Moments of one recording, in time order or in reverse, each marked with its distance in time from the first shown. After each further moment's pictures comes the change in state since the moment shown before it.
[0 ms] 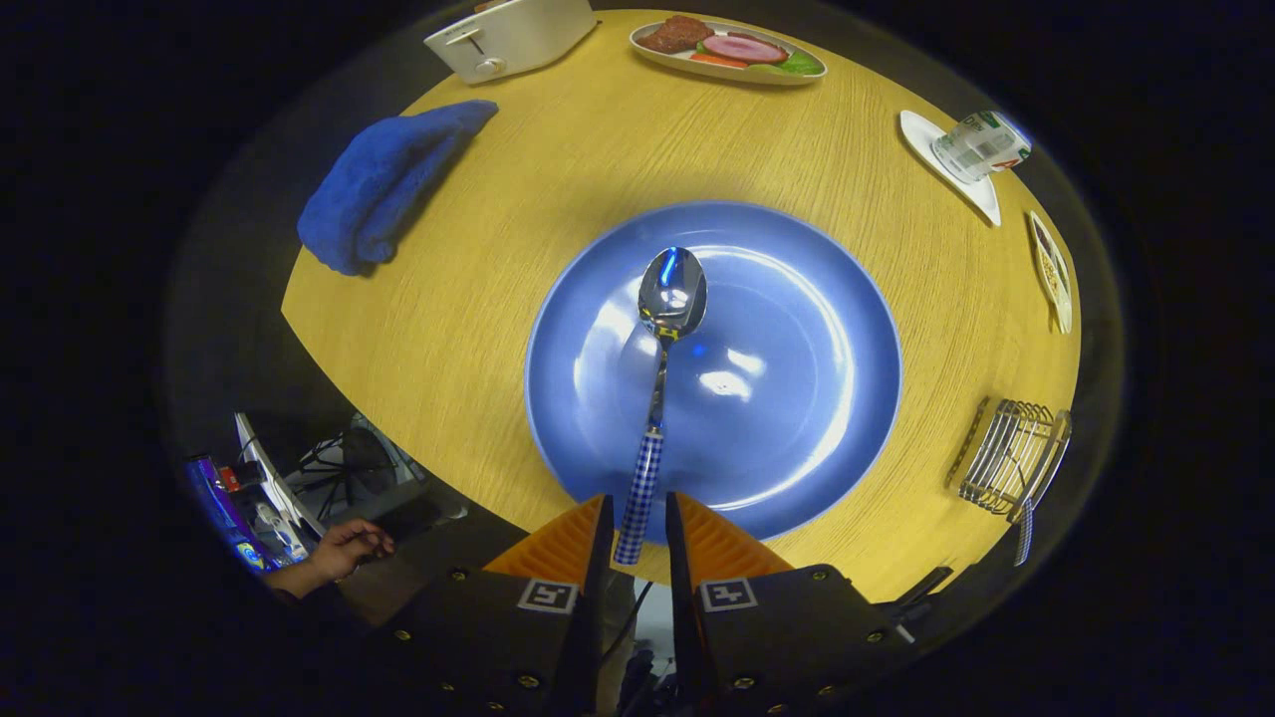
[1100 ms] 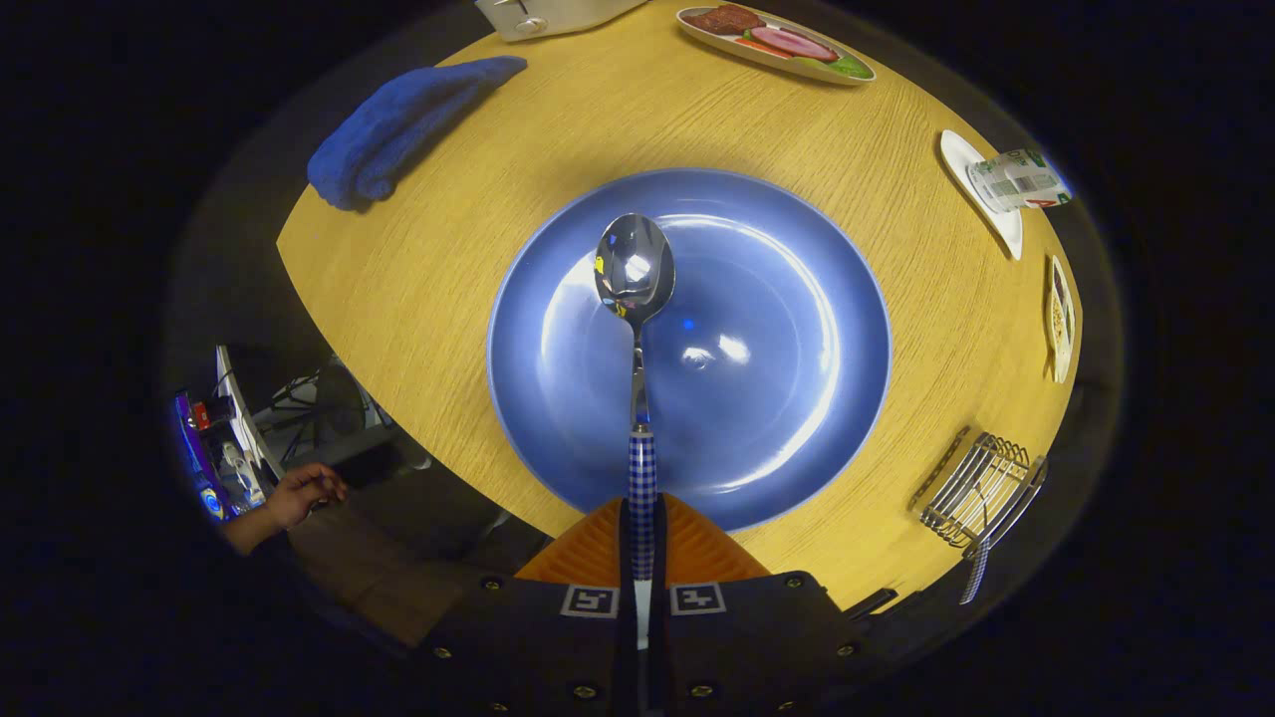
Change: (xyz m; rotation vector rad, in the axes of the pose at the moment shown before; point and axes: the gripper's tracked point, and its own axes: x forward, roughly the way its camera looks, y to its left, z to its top) arm -0.013 -0.033 -0.020 -0.175 0.111 -0.069
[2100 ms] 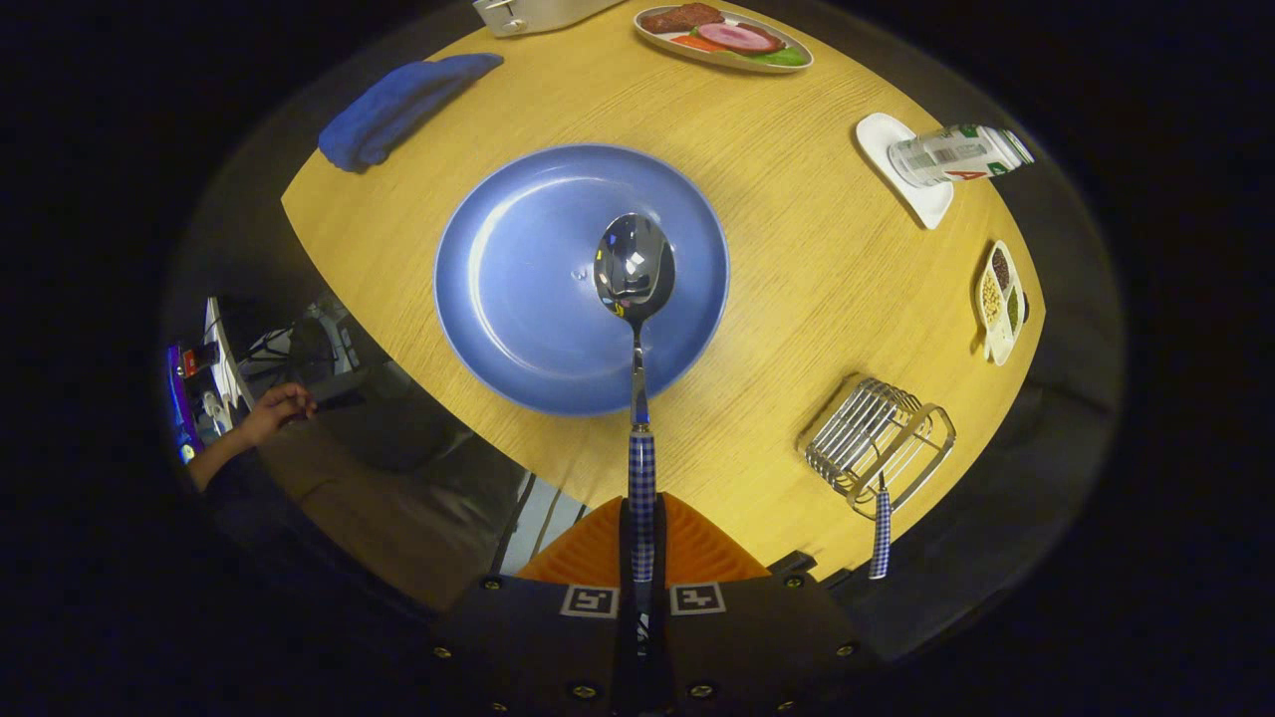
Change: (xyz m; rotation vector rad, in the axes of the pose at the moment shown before) arm -0.071 -0.083 -0.064 -0.058 0.097 -0.107
